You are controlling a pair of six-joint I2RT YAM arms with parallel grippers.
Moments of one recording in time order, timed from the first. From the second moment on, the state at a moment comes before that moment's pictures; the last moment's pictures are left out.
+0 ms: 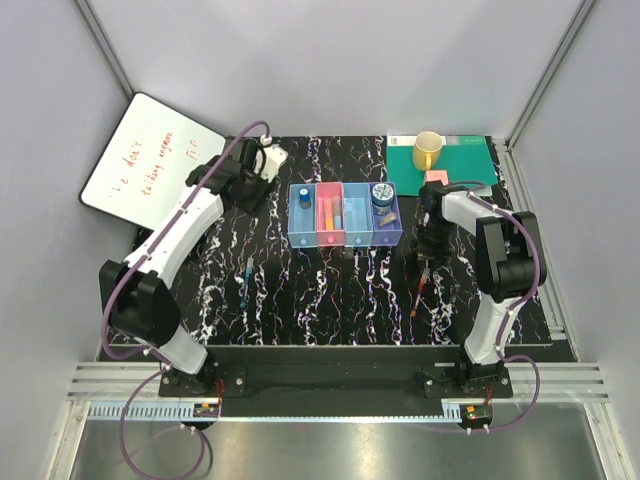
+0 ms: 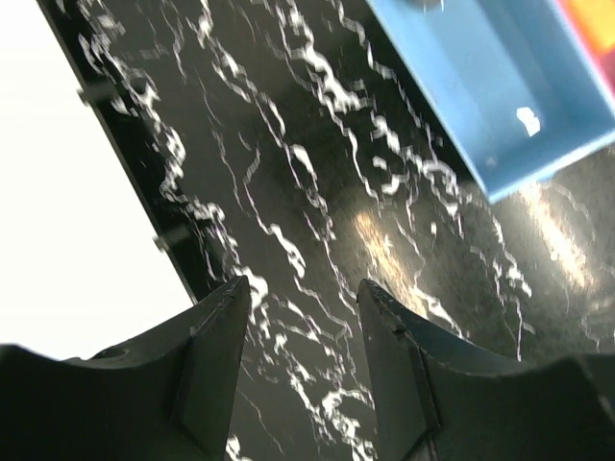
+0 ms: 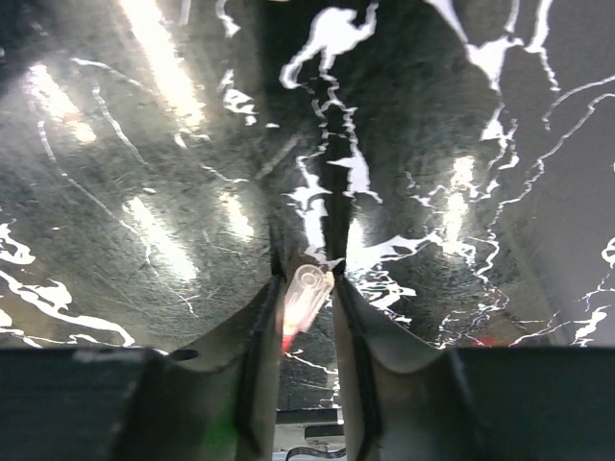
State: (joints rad) left arm -0.35 1.59 1.48 -0.79 -0.08 0.34; right arm 0.16 1.91 1.25 -0.90 0.01 0.29
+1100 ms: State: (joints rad) left arm -0.31 1.56 1.32 -1.03 0.06 0.25; right arm 0.19 1.87 1.55 -0.75 0.19 0.18
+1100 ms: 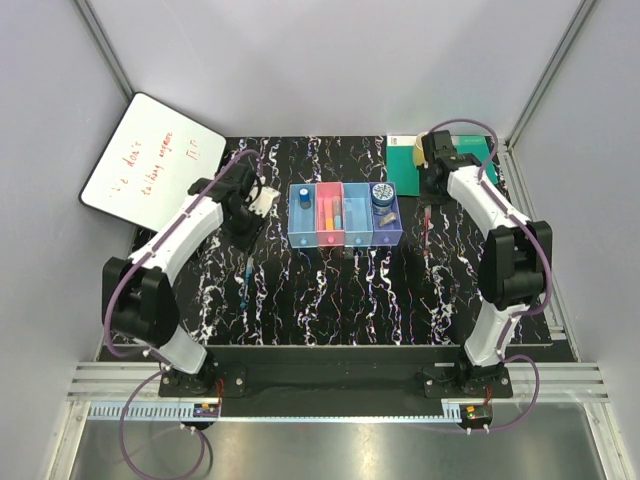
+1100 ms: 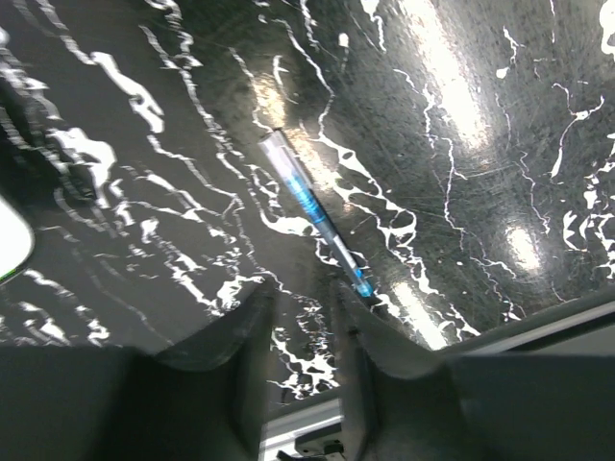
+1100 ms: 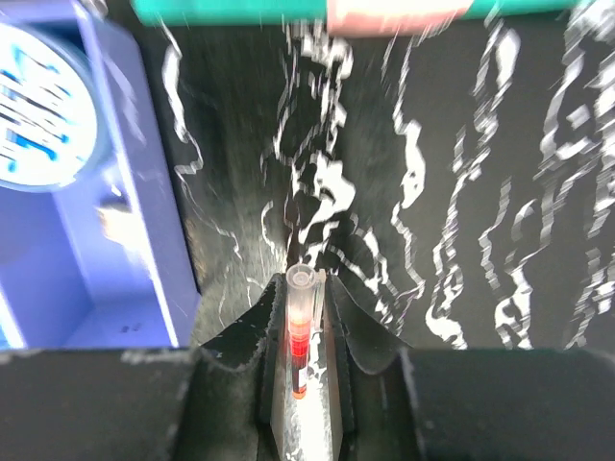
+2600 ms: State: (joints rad) left arm -0.28 2.02 1.41 -1.01 -0.02 -0.06; right arm 0.19 1.70 1.77 -0.72 0.19 0.12
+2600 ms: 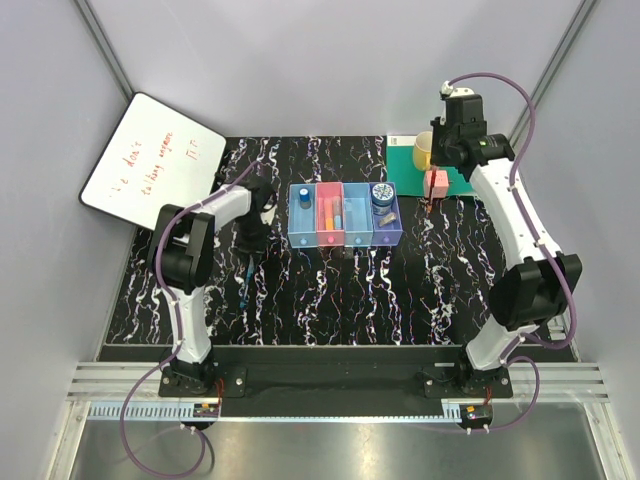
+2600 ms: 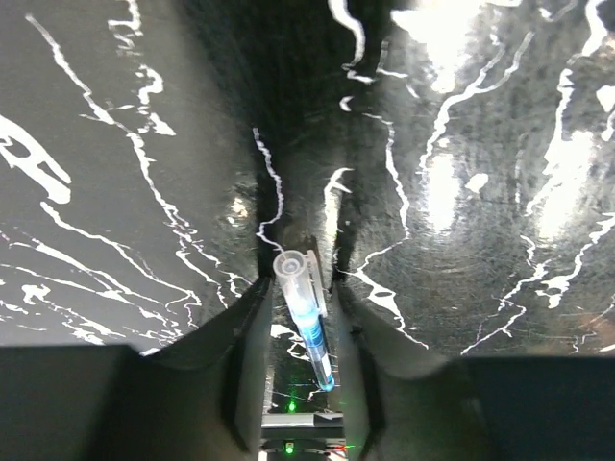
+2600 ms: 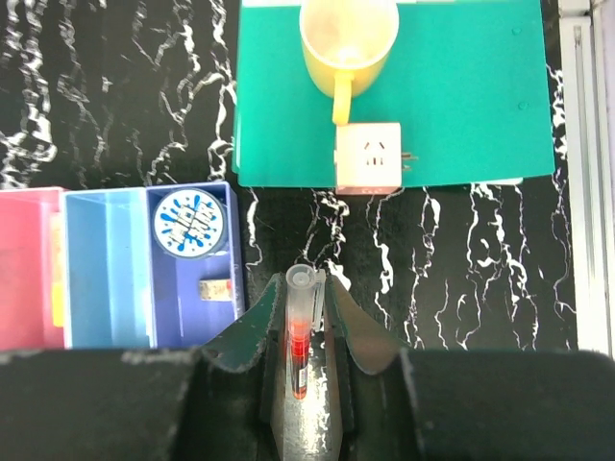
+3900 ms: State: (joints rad) left arm -0.26 1.92 2.15 -1.09 0.24 -0.06; right arm 0.44 1.97 1.91 -0.71 0.04 0.10
